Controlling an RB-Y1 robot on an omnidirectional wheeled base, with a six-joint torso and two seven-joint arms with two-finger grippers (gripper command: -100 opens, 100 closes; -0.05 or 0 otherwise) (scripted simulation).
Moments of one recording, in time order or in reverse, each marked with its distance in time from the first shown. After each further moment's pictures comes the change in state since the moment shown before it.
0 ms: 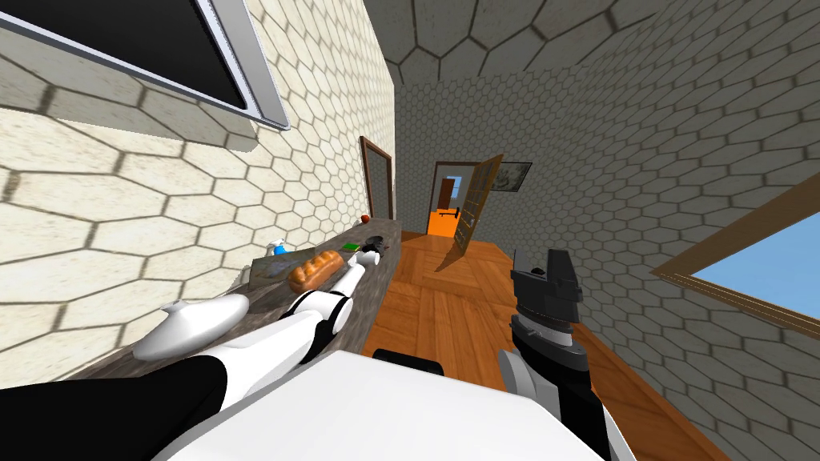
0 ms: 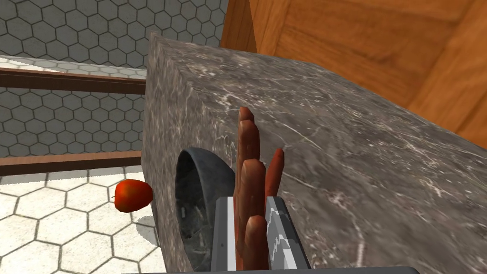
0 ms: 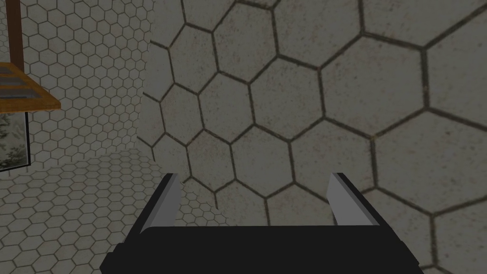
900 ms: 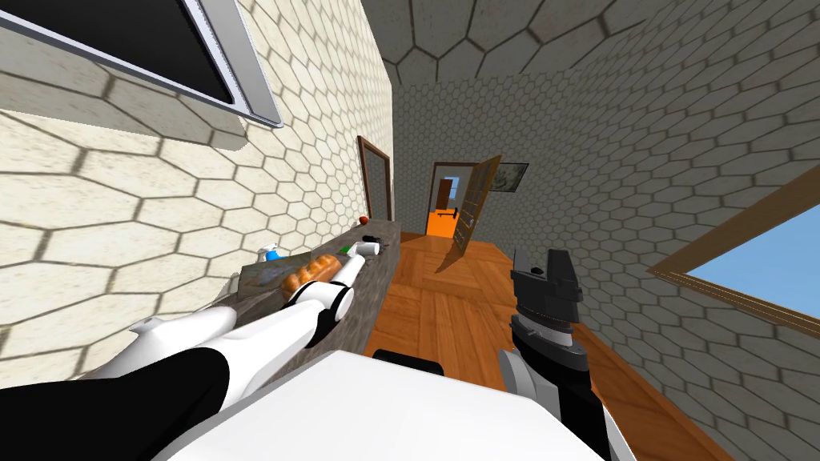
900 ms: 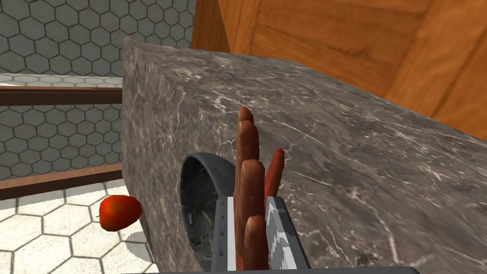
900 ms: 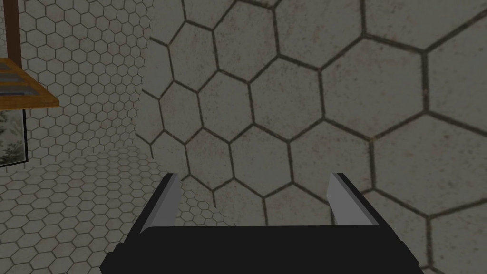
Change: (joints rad) left arm -0.086 0.038 0.017 -0.026 0.027 0.250 -0.042; right arm 0.000 0.000 0.000 0.000 0.000 0.000 0.000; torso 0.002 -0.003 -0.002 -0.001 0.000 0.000
